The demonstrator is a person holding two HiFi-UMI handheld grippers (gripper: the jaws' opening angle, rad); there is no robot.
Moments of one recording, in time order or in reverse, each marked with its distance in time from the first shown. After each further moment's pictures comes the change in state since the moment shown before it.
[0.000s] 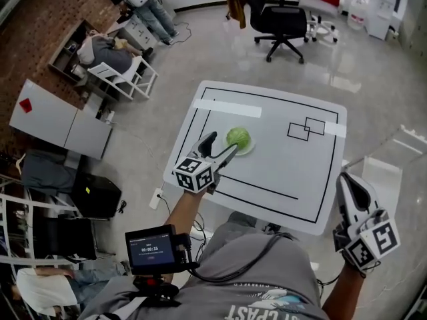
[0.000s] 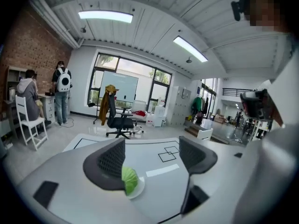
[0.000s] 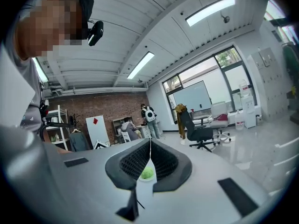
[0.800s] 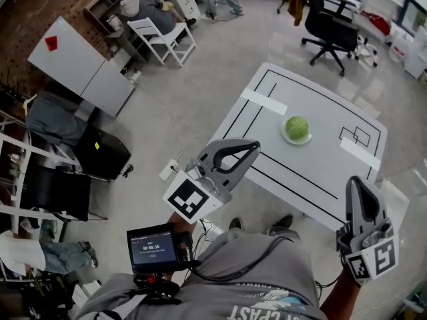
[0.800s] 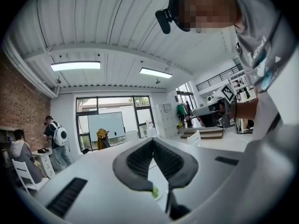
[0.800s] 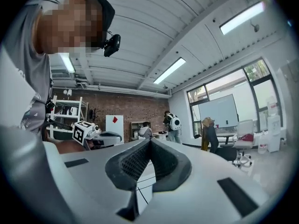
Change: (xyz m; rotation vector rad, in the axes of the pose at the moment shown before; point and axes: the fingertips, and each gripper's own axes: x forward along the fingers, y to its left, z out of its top) left arm -0.252 -0.040 0.104 0.417 -0.285 -0.097; right arm 0.075 0.213 0.004 -0.197 -0.097 0.205
